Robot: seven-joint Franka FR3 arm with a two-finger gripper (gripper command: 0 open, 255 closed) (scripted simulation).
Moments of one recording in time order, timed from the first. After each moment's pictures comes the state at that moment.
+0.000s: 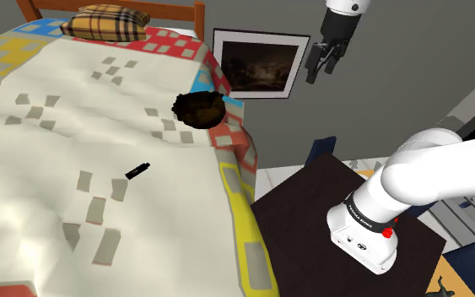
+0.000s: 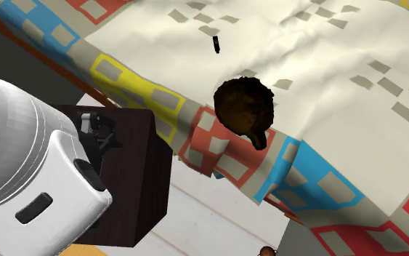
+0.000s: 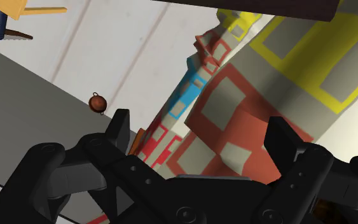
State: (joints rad) arm -0.01 -0.75 0.04 -2.45 -0.04 1.68 -0.03
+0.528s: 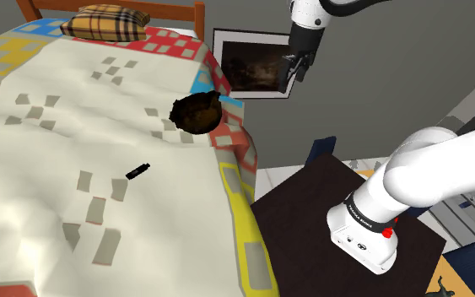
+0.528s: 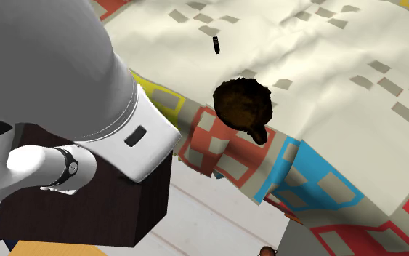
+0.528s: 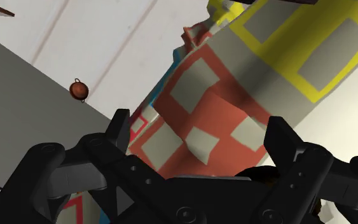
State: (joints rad) arm 0.05 -0.59 0.11 -2.44 0.00 1.82 -0.01
